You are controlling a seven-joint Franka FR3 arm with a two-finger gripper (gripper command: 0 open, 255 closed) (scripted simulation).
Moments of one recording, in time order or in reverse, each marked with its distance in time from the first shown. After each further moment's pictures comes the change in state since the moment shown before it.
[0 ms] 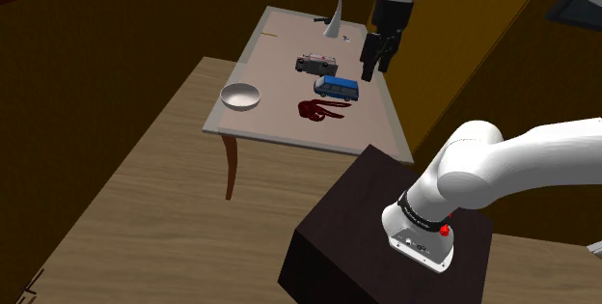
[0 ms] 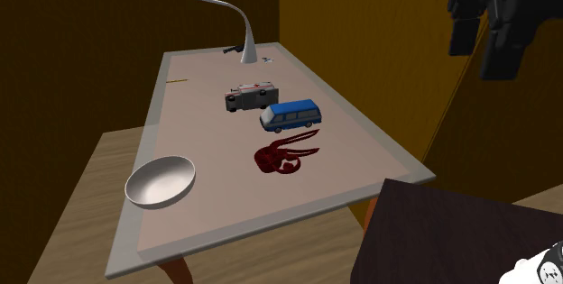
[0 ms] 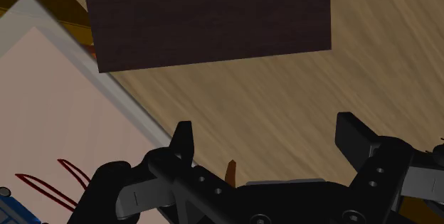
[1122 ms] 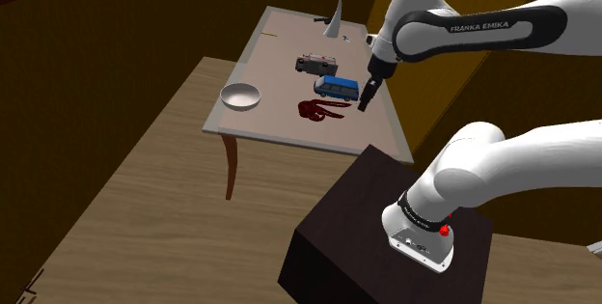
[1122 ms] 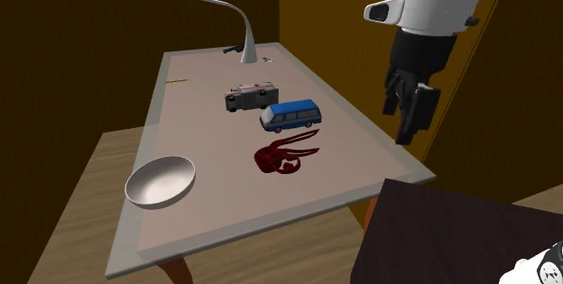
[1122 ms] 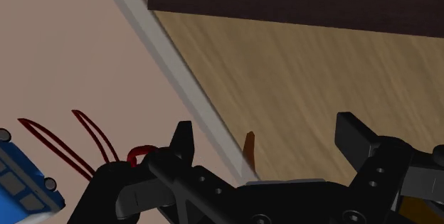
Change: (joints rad) arm -0.077 0.004 -0.240 -0.403 -0.256 0.584 -0.354
